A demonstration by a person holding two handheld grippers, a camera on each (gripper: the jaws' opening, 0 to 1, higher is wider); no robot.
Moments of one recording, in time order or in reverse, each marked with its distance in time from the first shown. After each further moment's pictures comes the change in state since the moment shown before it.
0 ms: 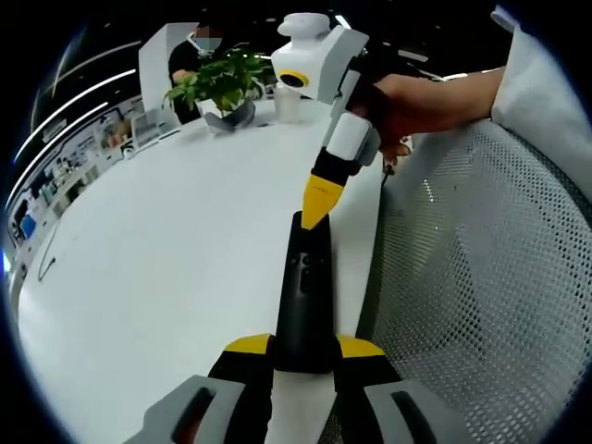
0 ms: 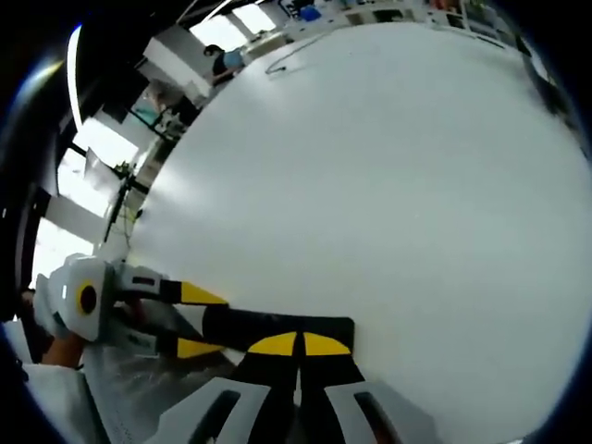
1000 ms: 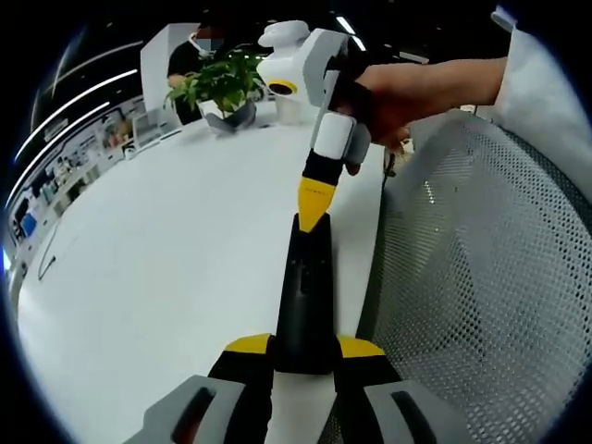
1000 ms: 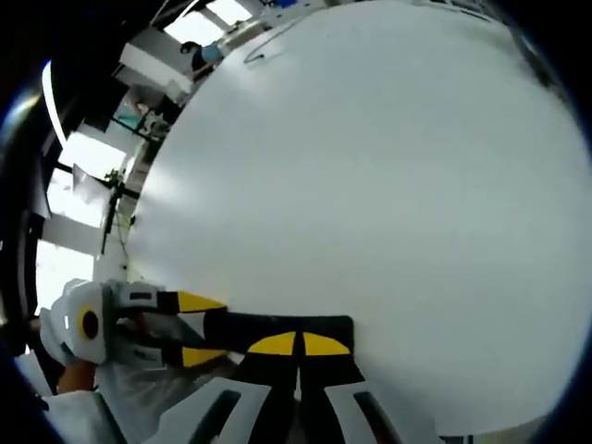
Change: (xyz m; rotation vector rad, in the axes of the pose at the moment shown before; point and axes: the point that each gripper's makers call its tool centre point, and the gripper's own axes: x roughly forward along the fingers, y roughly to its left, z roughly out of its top) left arm 0.000 -0.001 0.000 -0.007 -0.005 0.003; right arm 0.003 0.000 0.000 0.109 0.092 -0.012
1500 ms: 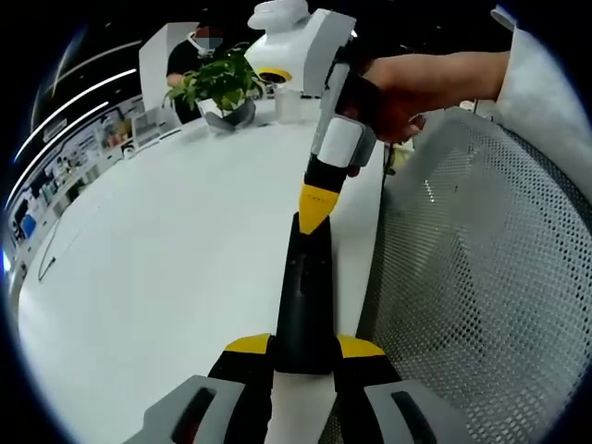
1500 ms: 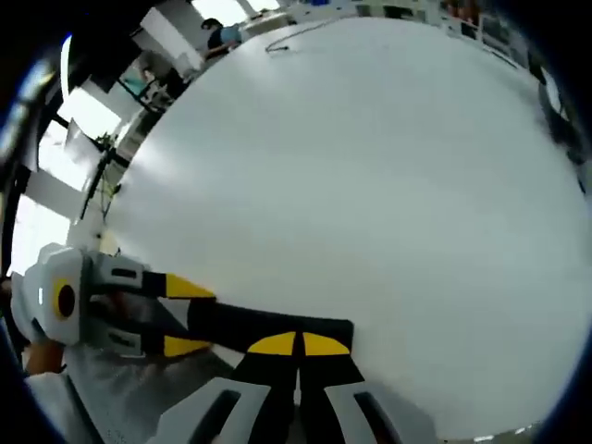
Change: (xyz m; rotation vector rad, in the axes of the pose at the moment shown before) left arm 0.000 0.000 0.000 0.005 0.007 -0.002; right arm 0.001 -0.001 -0.001 -0.131 0.021 -0.123
